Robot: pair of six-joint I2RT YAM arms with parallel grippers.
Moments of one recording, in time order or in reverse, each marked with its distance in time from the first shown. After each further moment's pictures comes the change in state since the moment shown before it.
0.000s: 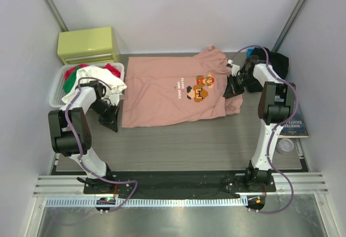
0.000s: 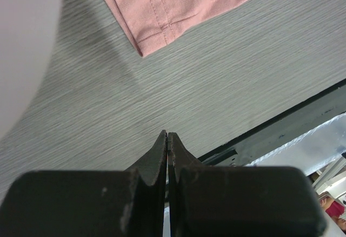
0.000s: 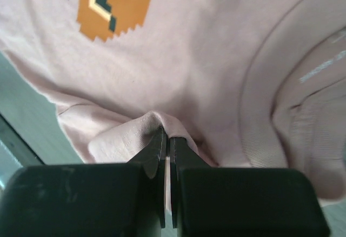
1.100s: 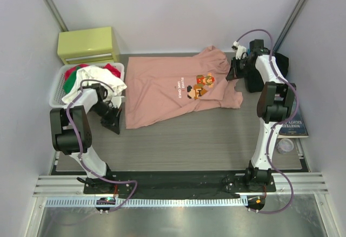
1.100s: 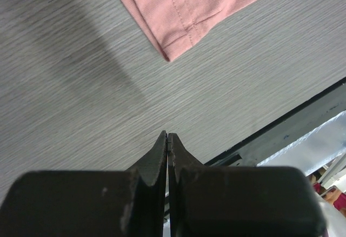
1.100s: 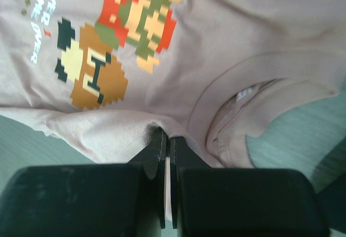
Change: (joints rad) left arm -0.005 0.026 -0.044 0.039 0.030 0.042; right arm -0.001 0.041 0.236 0.101 0.119 0.148
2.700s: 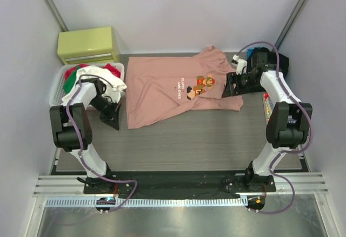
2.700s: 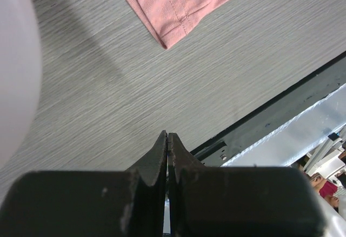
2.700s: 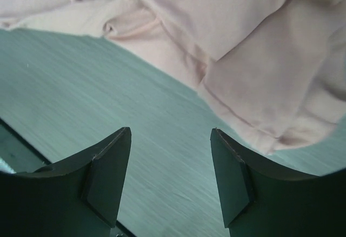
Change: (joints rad) left arm 0.004 0.042 0.126 -0.132 0.033 0.010; right arm 0.032 -0.468 -0.500 0.031 -0.017 -0.024
